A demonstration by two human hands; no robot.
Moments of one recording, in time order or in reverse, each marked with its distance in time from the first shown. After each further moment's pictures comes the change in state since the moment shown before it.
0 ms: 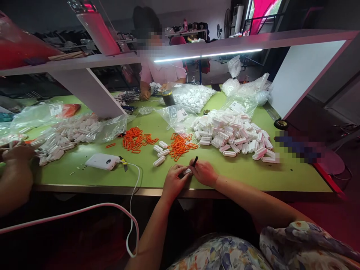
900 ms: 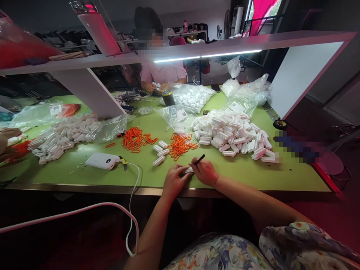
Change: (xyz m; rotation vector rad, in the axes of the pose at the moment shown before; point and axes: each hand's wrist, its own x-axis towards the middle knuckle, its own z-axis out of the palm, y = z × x) left_hand 0.000 0.000 0.003 0.017 0.001 -0.017; right_hand -0.002 0.001 -0.003 0.039 0.096 0.022
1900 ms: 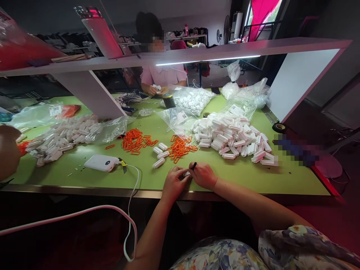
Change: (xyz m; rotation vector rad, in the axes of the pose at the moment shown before) left_hand 0.001 0.000 0.001 0.038 0.008 0.010; right_hand -0.001 0.001 0.005 -0.110 -0.066 -0.098
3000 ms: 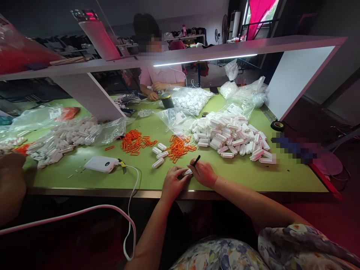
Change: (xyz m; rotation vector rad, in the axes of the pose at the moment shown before) left_hand 0.000 -0.001 0.000 0.000 0.009 0.001; right_hand 0.000 0.005 0.000 0.024 0.070 0.077
